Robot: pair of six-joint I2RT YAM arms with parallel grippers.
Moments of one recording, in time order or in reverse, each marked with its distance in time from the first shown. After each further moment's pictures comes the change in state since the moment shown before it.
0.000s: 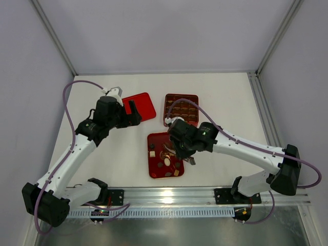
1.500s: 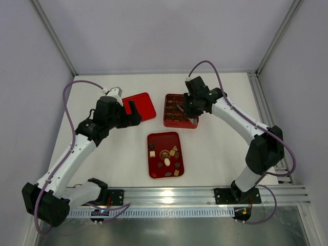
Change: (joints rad) left arm 0.000 0.000 0.000 -0.001 0.000 0.000; right arm -0.528 0.270 0.238 0.208 -0.080 -0.111
